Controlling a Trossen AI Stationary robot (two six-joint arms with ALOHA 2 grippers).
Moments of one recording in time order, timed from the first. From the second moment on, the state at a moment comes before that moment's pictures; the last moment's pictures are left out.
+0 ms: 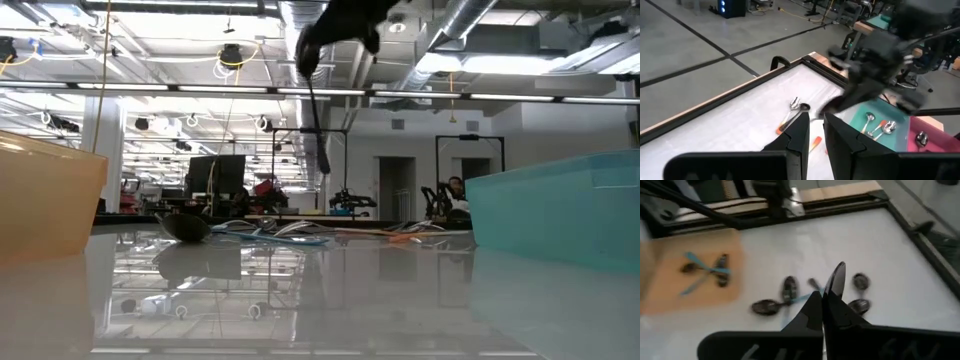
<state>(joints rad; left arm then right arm) -0.41 0.94 1.19 -0.78 -0.88 -0.72 -0.01 1.61 1.45 -0.39 0.11 0.15</state>
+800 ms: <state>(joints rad) -0.41 0.94 1.19 -0.80 -0.88 -0.72 0.55 1.30 1.45 -0.76 0.09 1.07</state>
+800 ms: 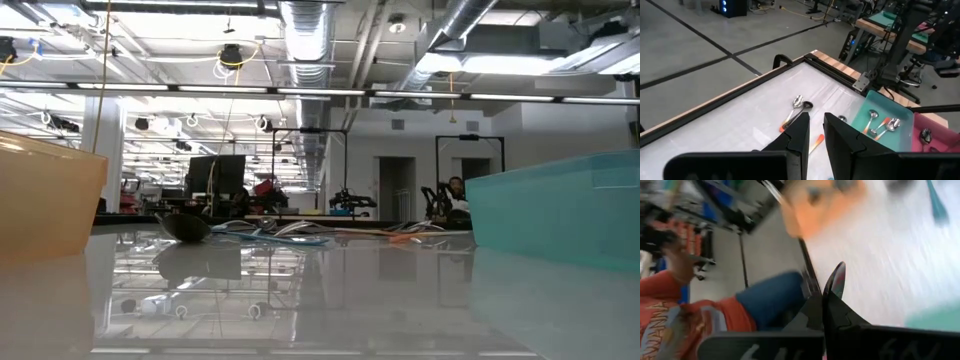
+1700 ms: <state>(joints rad) -0.41 0.99 1.19 -0.81 -0.94 -0.68 0.87 1.56 1.45 -1.16 -0.03 1.78</state>
